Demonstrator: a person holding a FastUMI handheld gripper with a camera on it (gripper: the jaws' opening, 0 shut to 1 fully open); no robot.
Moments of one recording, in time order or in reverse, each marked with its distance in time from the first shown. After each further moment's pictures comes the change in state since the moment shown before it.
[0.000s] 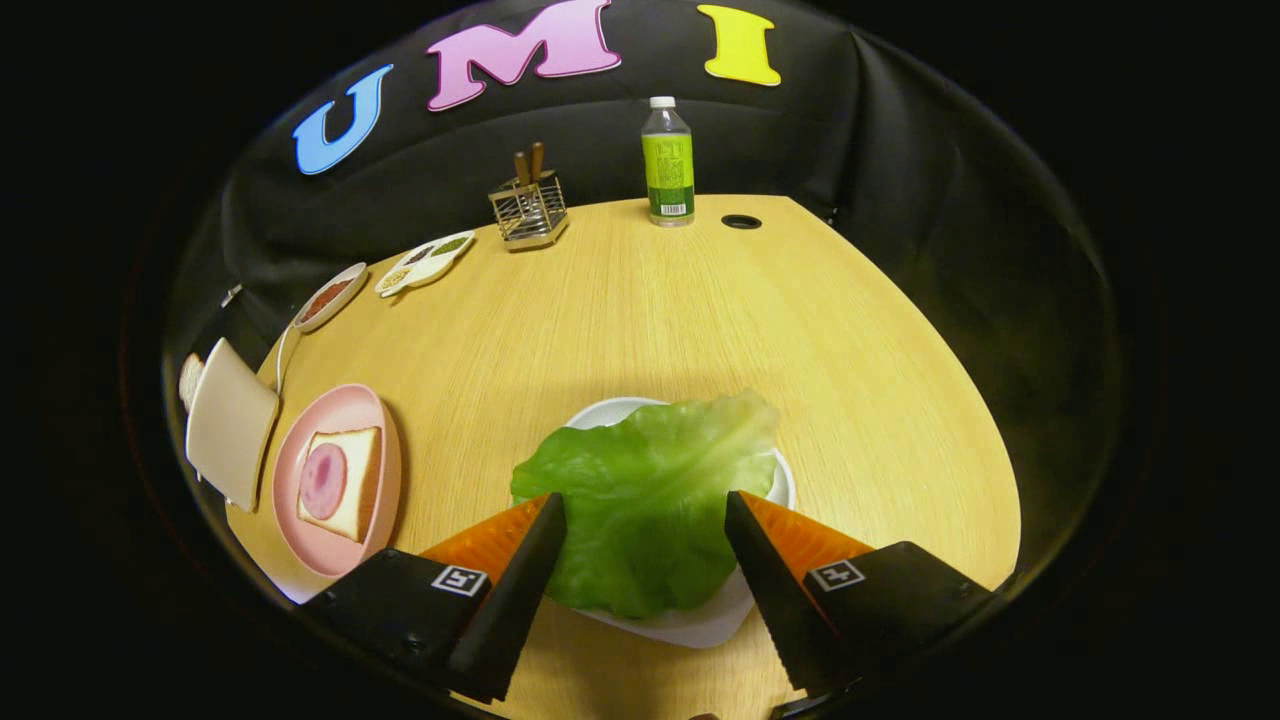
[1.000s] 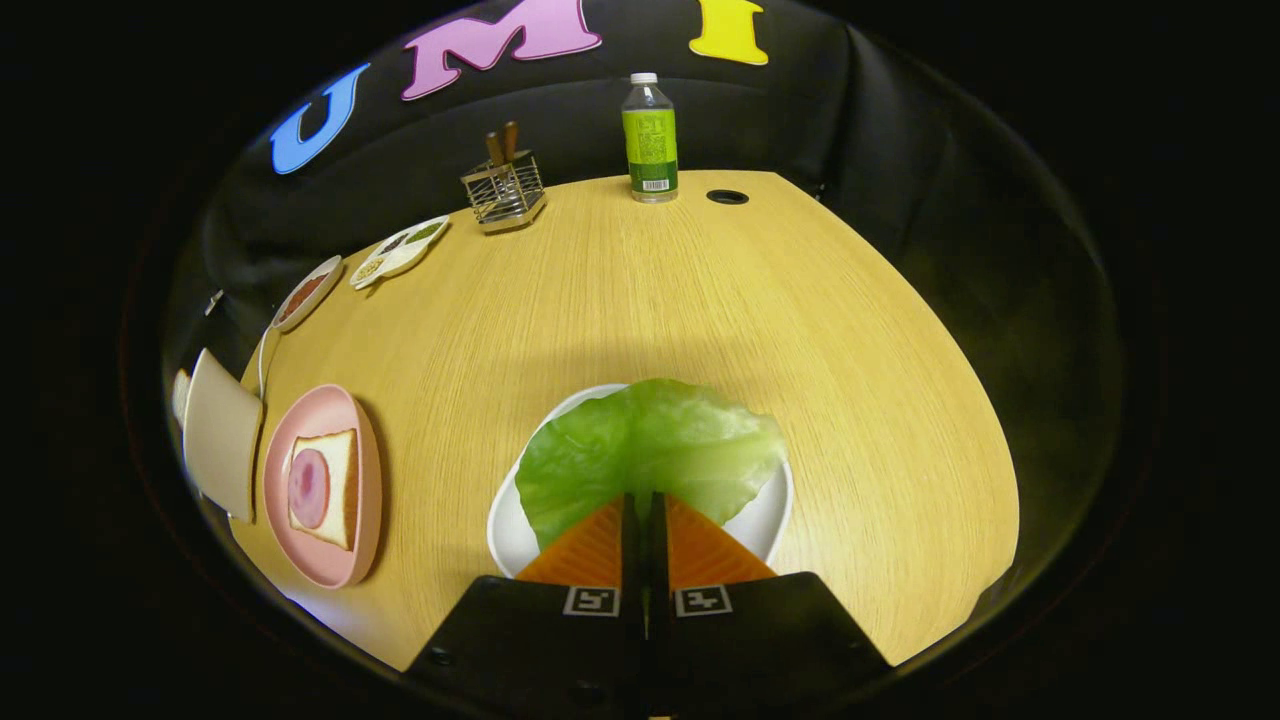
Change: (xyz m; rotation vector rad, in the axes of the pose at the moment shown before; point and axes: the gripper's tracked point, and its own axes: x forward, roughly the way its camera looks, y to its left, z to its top) arm 0.003 0.001 -0.004 0.033 0.079 -0.048
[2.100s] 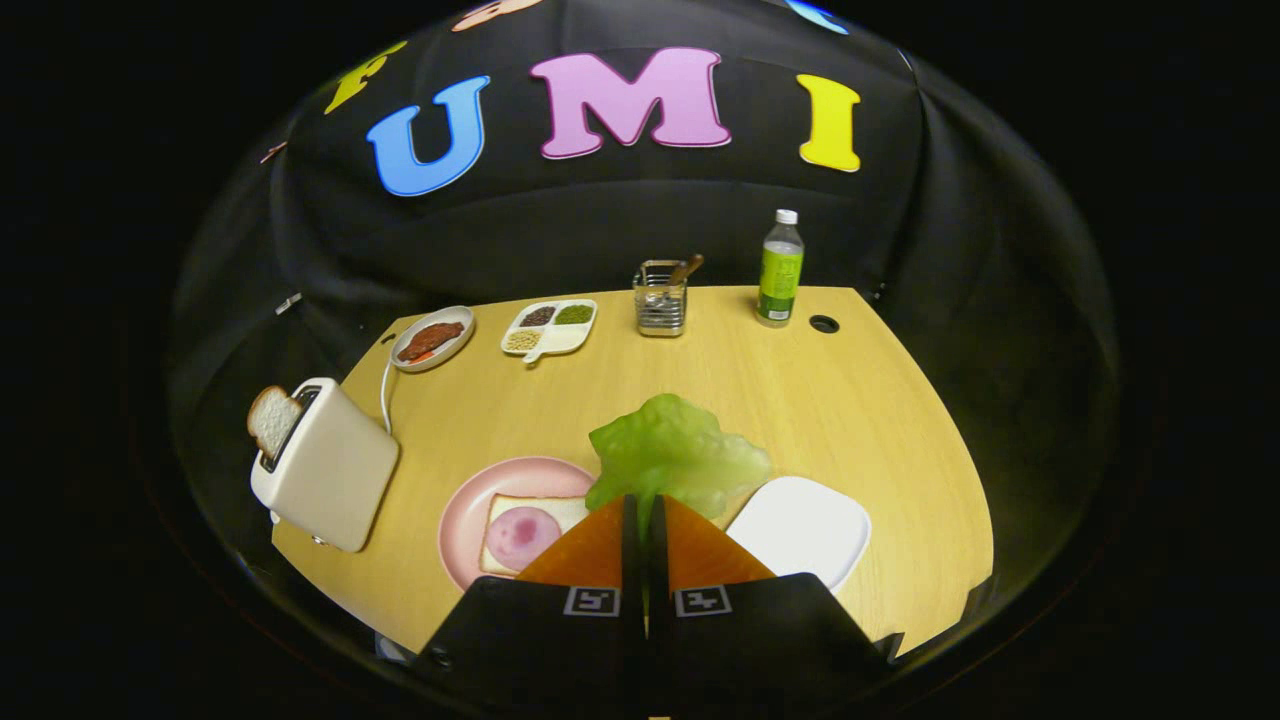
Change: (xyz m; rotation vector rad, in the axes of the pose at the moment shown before) arm -0.124 0.176 0.067 -0.126 -0.213 0.150
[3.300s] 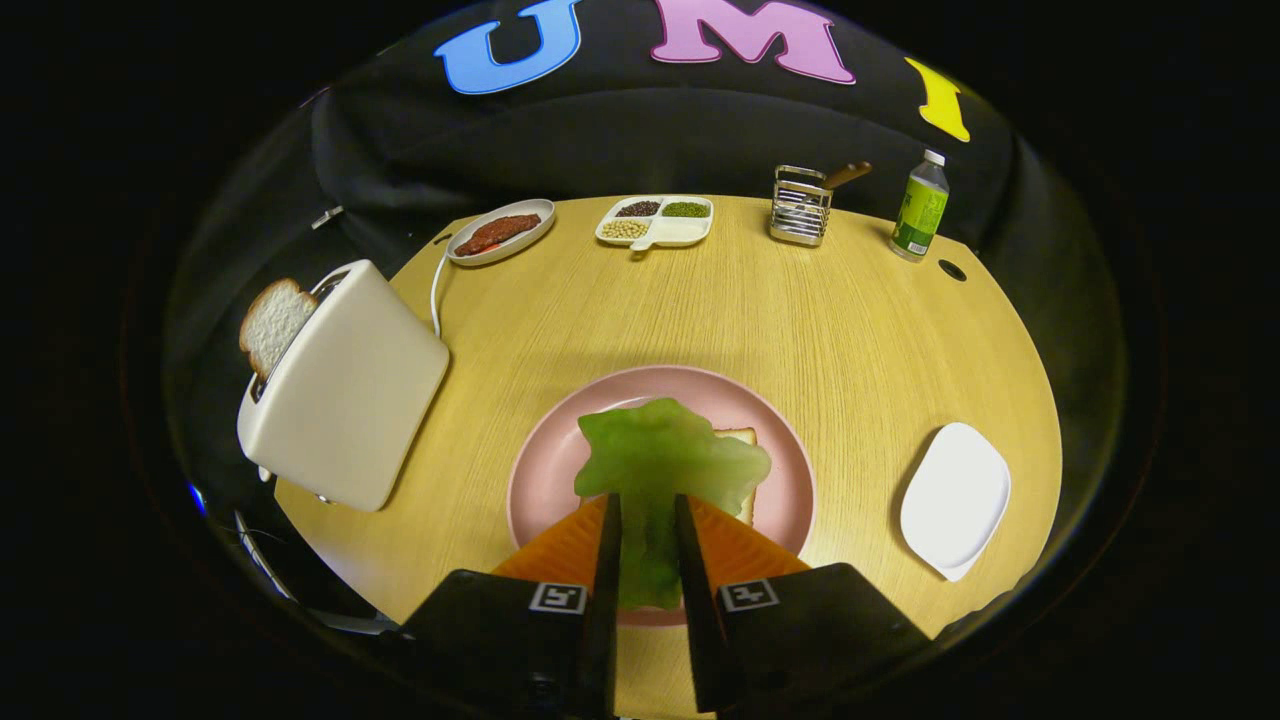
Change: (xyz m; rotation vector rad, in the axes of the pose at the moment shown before) arm 0.064 0.089 -0.081 -0.072 0.231 0.094
